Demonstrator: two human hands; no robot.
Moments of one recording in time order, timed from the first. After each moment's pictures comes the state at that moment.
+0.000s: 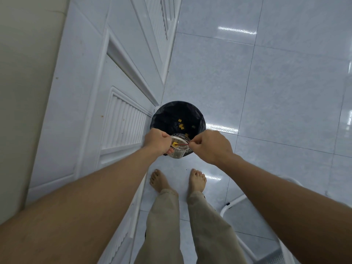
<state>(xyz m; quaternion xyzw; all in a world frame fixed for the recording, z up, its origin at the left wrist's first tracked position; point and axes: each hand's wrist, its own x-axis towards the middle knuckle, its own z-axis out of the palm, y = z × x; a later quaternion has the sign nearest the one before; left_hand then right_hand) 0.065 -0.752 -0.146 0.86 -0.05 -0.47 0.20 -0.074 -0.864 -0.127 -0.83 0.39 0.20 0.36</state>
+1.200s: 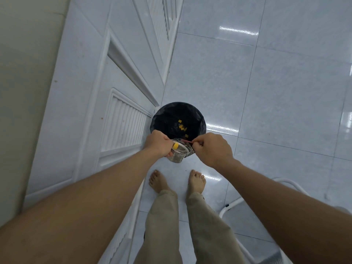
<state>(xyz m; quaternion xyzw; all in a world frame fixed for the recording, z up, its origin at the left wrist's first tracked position) 0.066 -0.756 -0.146 0.86 -0.08 -0.48 0.14 -0.077 -0.864 -0.138 -0.82 0.41 0.17 0.35</state>
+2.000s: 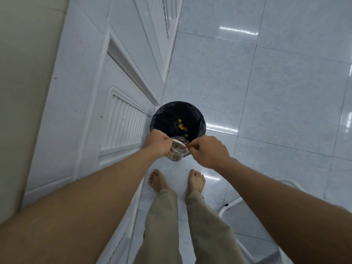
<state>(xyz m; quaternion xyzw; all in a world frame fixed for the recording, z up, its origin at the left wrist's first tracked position) 0.066 -0.752 -0.148 0.86 -0.10 -0.48 0.15 -0.077 -0.859 -0.146 -0.82 0.36 0.24 0.37</state>
